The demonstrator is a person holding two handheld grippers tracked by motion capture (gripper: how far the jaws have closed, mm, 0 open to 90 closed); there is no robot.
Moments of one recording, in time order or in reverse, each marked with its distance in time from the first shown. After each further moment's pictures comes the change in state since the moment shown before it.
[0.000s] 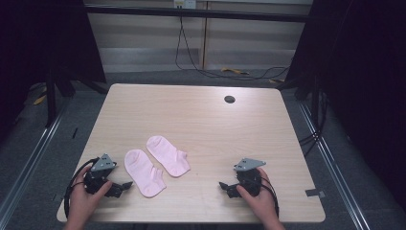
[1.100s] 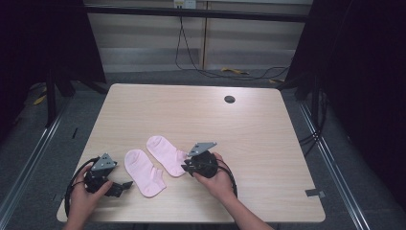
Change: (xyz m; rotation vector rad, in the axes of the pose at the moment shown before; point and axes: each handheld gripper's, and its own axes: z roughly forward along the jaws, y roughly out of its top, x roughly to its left) left arm 0.001 0.001 0.002 -0.002 -0.007 0.000; right arm 0.060 0.101 0.070 -0.007 0.166 -0.128
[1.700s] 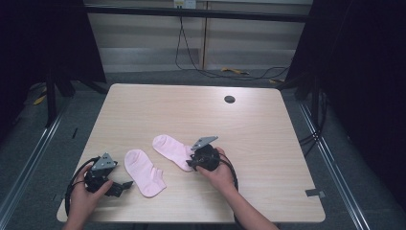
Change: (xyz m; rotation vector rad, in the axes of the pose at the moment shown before) left arm 0.001 0.001 0.000 0.006 -0.007 0.014; right arm -0.030 -0.005 0.011 0.061 -0.047 0.036
